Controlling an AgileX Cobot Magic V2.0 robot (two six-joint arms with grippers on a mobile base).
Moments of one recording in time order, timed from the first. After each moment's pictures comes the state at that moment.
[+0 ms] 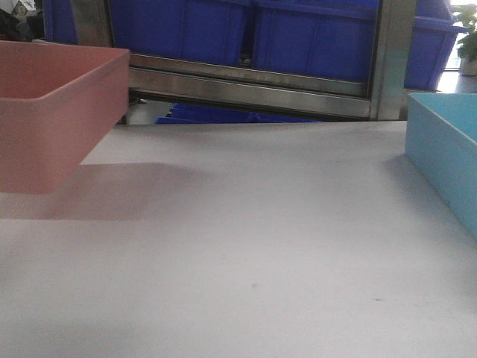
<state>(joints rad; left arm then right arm) 0.24 2.10 -2.06 -0.29 1.23 0.17 -0.02 -0.01 0.03 -0.03 0.08 0.13</state>
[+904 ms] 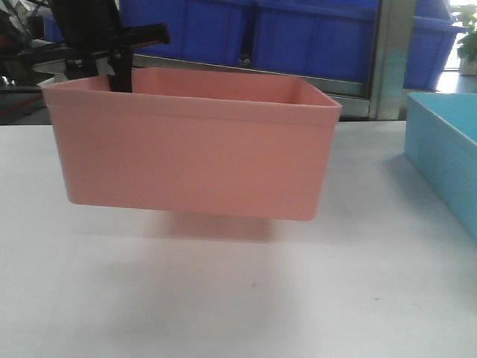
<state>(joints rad) -0.34 2.09 -1.97 -0.12 1.21 -0.37 -0.02 -0.01 0.03 -0.03 0.08 0.13</state>
